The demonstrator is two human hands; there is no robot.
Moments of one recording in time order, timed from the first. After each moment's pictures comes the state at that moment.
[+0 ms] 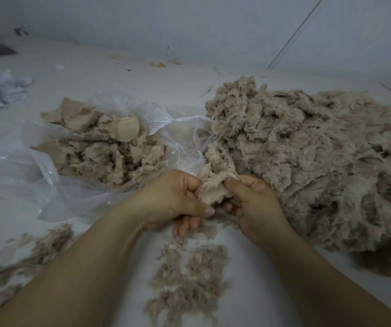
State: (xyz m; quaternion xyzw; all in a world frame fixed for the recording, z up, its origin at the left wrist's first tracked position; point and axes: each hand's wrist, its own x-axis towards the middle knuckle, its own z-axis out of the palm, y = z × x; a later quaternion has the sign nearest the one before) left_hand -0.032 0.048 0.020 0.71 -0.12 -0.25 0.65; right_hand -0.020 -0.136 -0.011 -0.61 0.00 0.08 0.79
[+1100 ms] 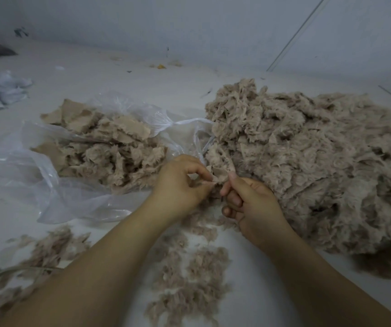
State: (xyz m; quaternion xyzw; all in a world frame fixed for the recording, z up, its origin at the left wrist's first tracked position) left_hand -0.019 0.028 0.004 0.86 -0.09 0.16 0.48; right_hand -0.018 -0.134 -0.008 -0.57 -0.01 0.10 0.81
